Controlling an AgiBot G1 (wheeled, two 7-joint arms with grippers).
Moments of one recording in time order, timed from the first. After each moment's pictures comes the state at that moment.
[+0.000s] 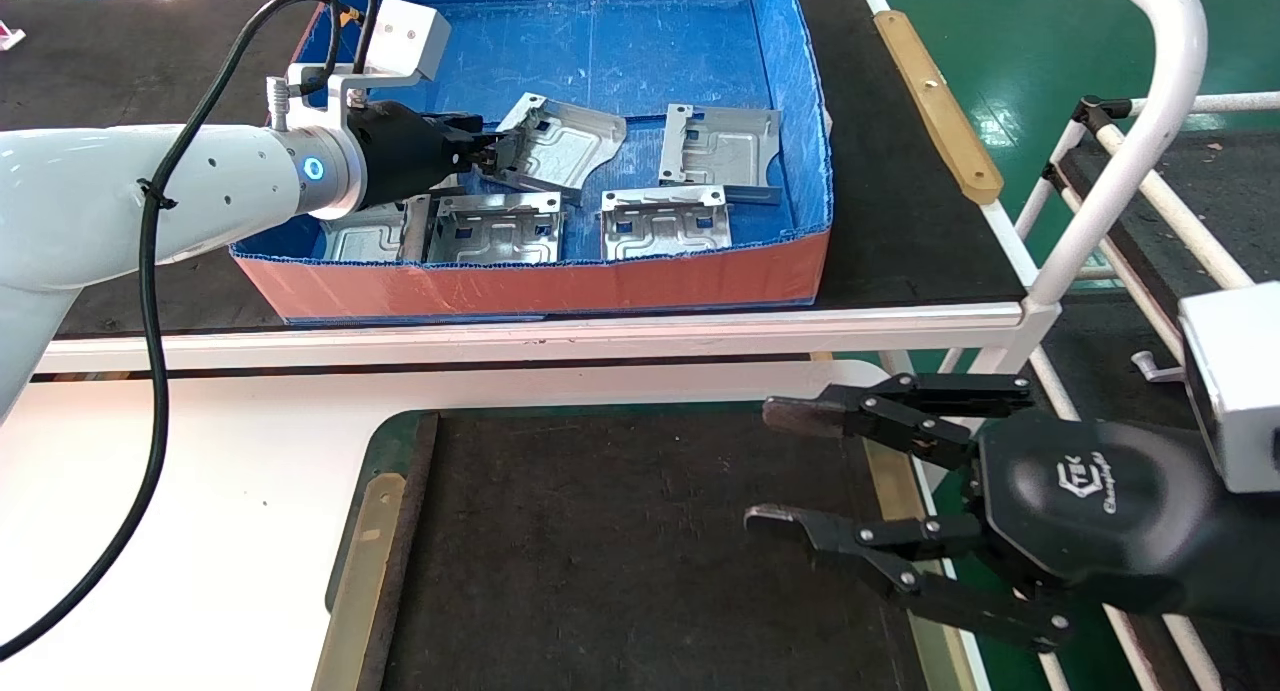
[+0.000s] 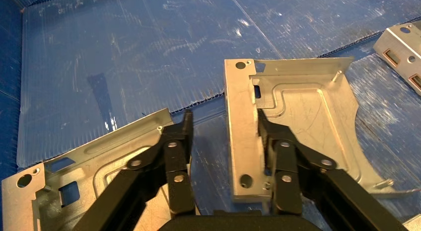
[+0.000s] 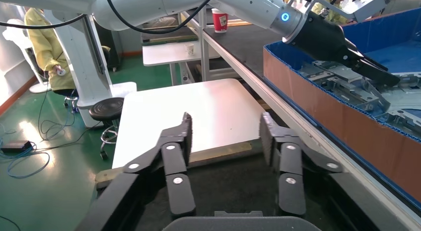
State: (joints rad) left arm -1.73 1.21 0.76 -0.70 2.00 0.59 -1.15; right arm 1.08 -0.57 -0.37 1.23 -0.65 -1.44 0.13
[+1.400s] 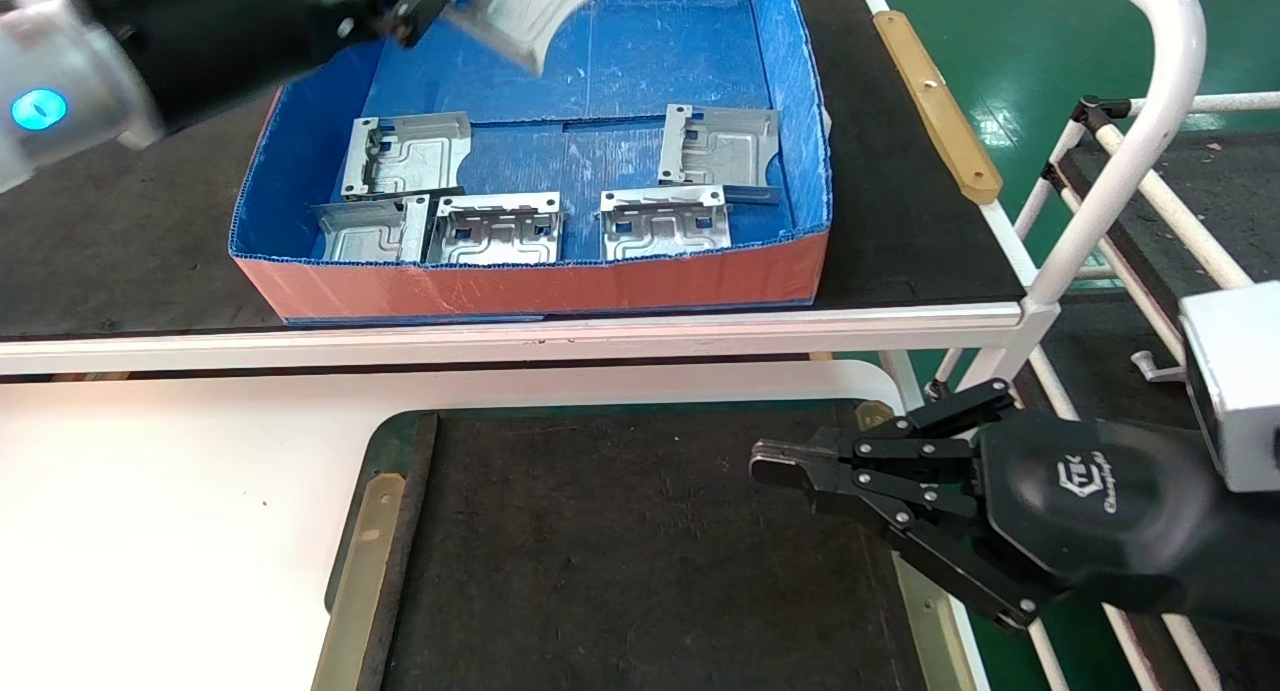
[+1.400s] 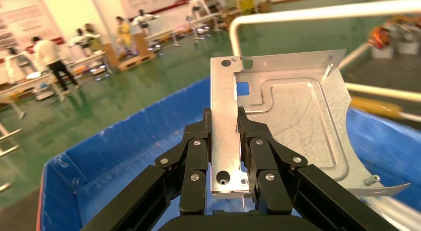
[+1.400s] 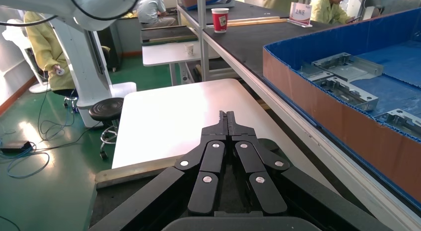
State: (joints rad) left arm -1.56 0.84 0.58 -1.28 1.47 0.62 -0.70; right arm 1.08 -0.57 -0.37 1.23 -0.65 -1.44 0.13
